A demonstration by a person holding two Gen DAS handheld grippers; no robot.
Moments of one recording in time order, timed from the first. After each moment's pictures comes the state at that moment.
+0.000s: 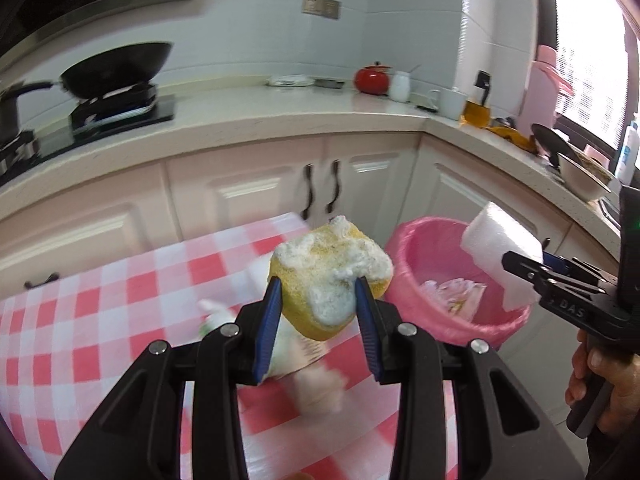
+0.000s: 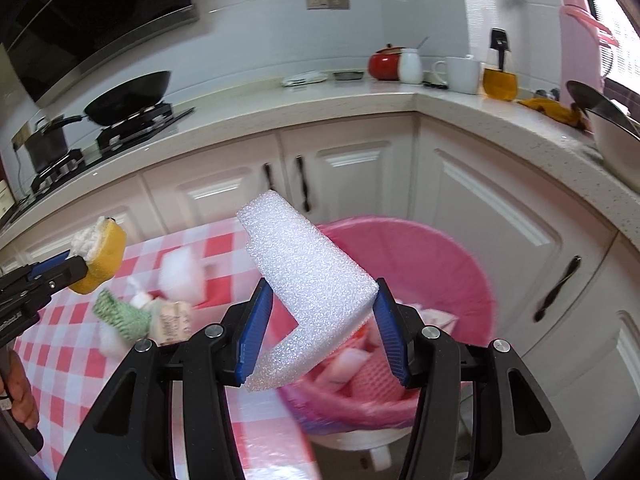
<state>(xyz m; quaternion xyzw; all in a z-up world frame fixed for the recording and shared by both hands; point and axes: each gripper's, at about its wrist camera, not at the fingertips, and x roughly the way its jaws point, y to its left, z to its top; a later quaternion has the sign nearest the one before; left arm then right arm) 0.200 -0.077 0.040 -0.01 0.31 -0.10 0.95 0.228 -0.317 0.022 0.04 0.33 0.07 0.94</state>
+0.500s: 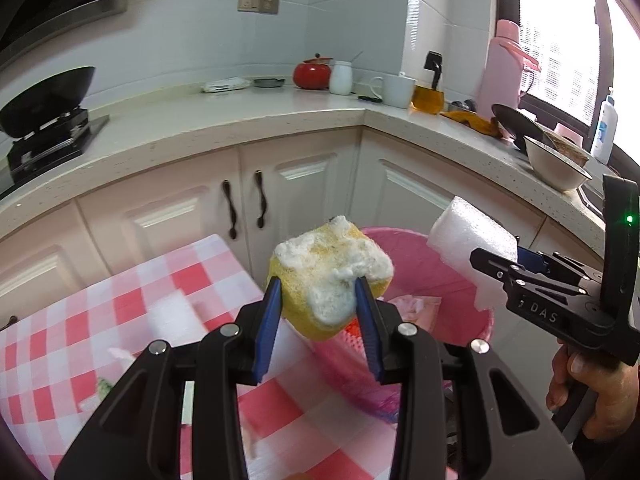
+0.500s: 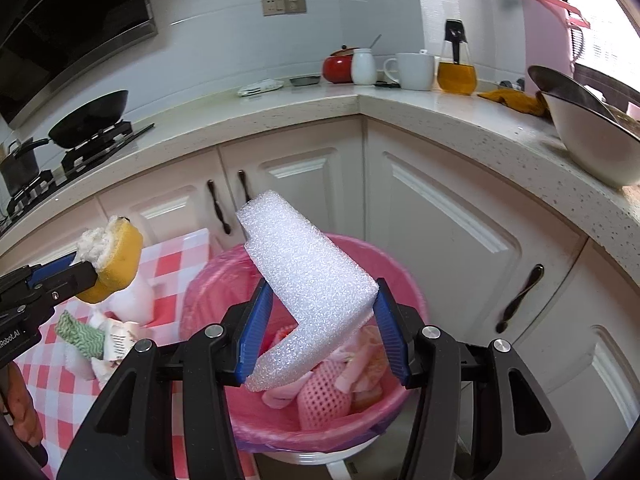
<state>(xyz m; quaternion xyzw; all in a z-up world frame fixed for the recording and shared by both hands) 0.243 -0.177 0.041 0.02 0.31 -0.16 0.94 0.251 -0.382 0.017 0.05 0.32 0.03 0.95</state>
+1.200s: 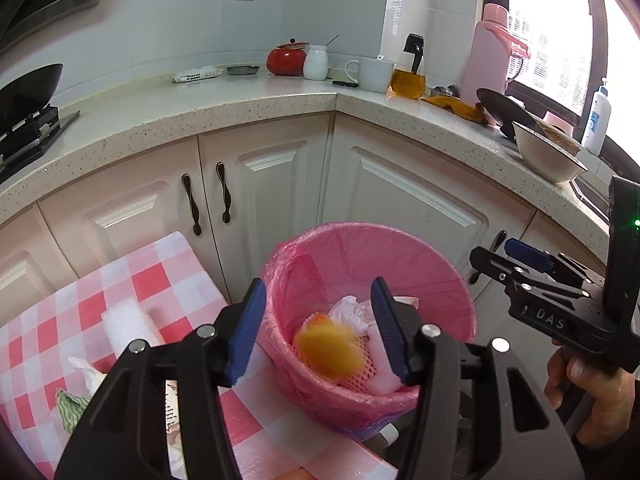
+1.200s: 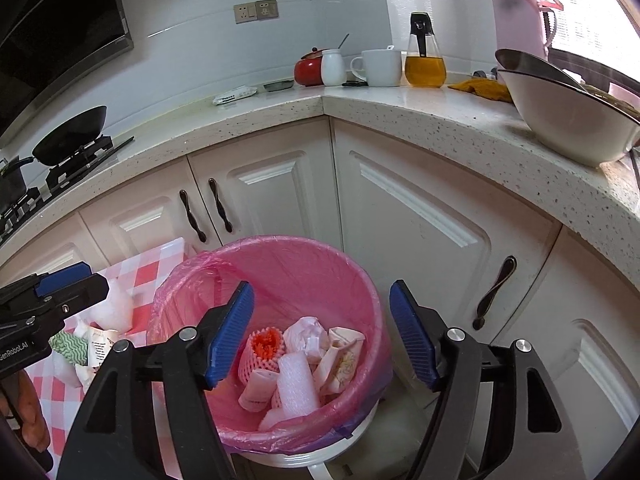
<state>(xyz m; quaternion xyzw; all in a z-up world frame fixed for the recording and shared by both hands) 0.263 -0.214 0.028 0.02 0.33 -0.19 0.92 0.248 -0.416 0.011 0.07 0.32 0.00 0.95</state>
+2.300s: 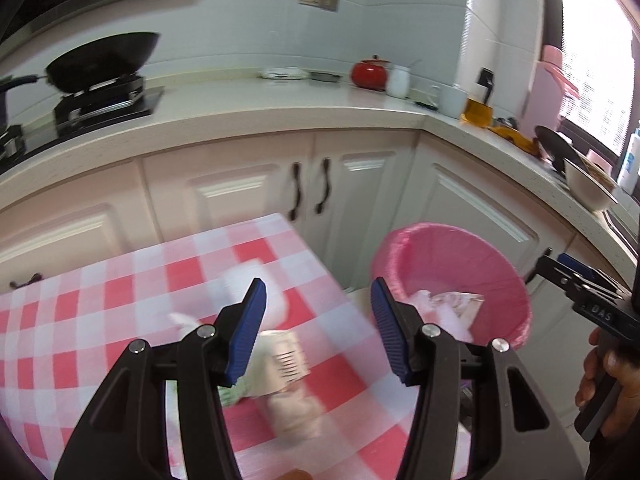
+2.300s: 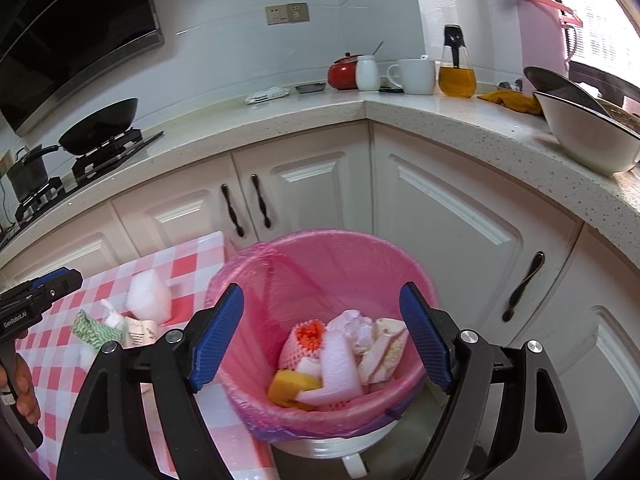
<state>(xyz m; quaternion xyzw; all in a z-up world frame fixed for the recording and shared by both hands) 0.227 -0.085 0.032 -0.03 0.32 -0.09 0.94 0.227 -0.367 0.025 0.06 0.31 0.04 0.95</state>
